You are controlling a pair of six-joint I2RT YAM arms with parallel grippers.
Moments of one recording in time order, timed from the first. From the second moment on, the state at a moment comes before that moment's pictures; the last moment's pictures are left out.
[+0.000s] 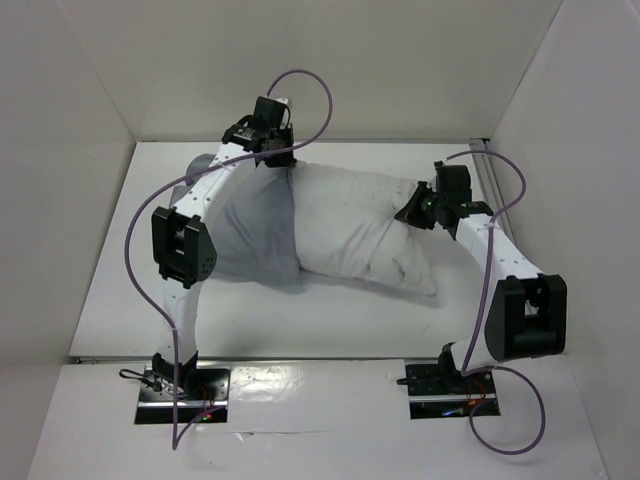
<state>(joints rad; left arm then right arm) -0.37 2.17 2.18 -0.76 -0.01 -0.38 0.07 1.43 1.03 -0.37 -0.26 0.54</state>
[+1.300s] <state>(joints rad) -0.59 2.05 2.29 -0.67 0.53 -0.53 0.29 1.19 0.85 -0.25 -0.12 0.76</state>
